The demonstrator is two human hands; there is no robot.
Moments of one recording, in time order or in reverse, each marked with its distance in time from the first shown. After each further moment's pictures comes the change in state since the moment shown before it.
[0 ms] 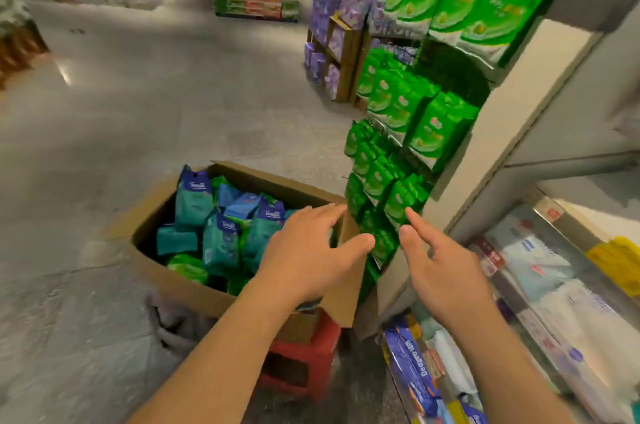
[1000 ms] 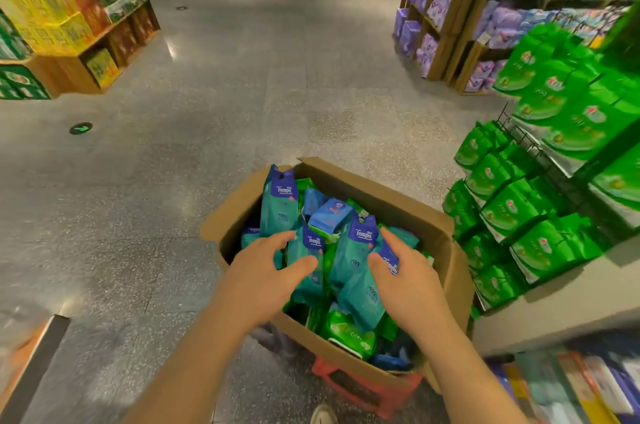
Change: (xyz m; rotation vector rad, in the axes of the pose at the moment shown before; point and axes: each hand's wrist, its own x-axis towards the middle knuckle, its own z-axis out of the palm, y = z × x) left_hand 0.037 -0.196 -0.095 -0.085 0.147 -0.500; right_hand 0.122 -0.062 0.222 -0.002 -0.360 -0.083
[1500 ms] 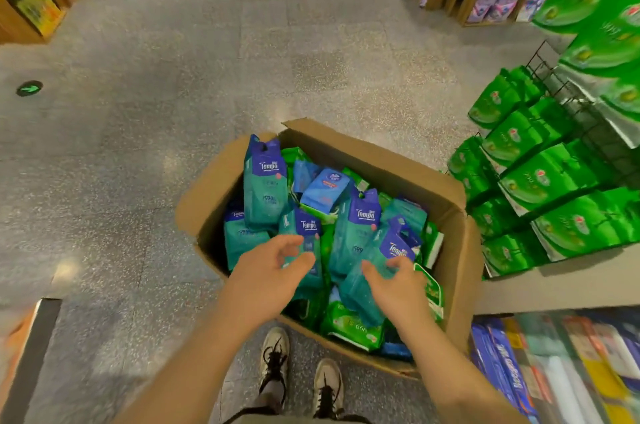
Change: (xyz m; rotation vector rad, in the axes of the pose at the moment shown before) left_hand 0.081 -0.029 0.040 -0.098 -0.176 -0.156; right_hand 0.064 0.067 0.087 0.092 -0.049 0.563
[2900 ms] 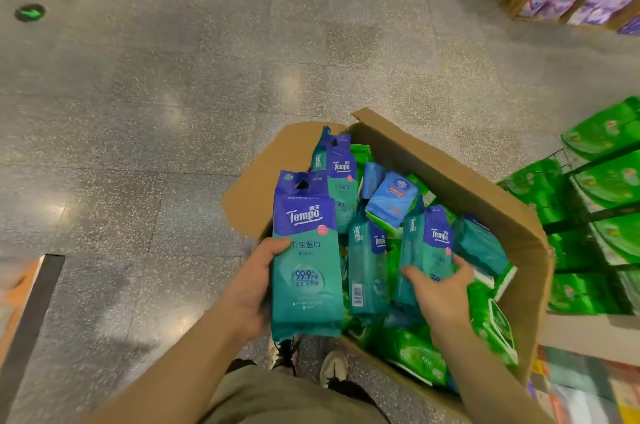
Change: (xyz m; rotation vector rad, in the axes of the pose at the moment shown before) left_hand 0.074 -0.113 -0.082 -1.352 -0.268 -0.372; right_hand 0.020 -0.072 0.079 0.285 0.151 0.149
